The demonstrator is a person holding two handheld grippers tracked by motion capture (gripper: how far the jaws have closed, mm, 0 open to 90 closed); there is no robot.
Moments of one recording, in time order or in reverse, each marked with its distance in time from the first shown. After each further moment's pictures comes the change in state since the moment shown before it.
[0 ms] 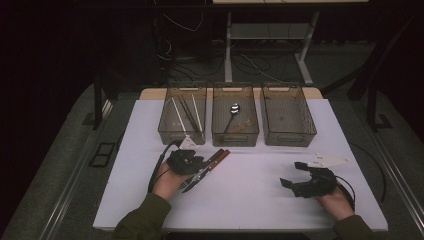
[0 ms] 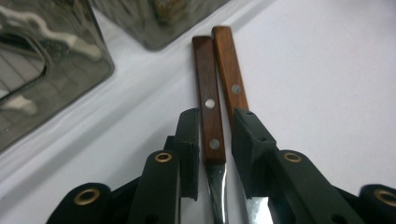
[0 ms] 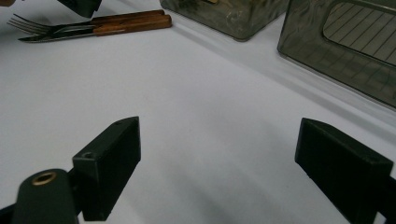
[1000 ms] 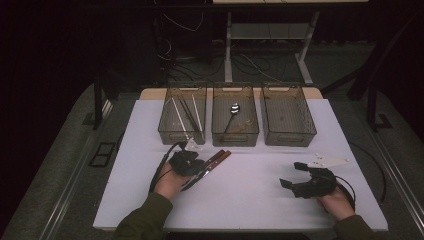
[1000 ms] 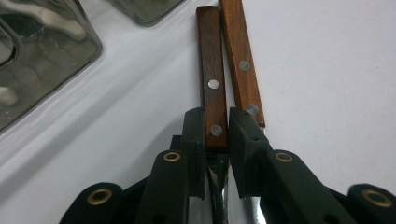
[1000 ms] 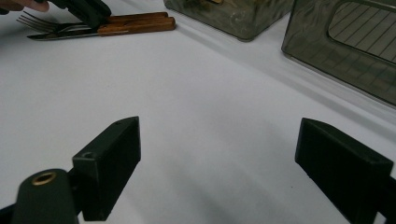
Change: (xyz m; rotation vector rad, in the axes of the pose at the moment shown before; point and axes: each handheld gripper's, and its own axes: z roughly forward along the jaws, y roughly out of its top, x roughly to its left) left arm -0.001 0.000 0.010 0.065 0.011 0.063; right arm 0.001 0.000 0.000 -0.001 0.015 0.001
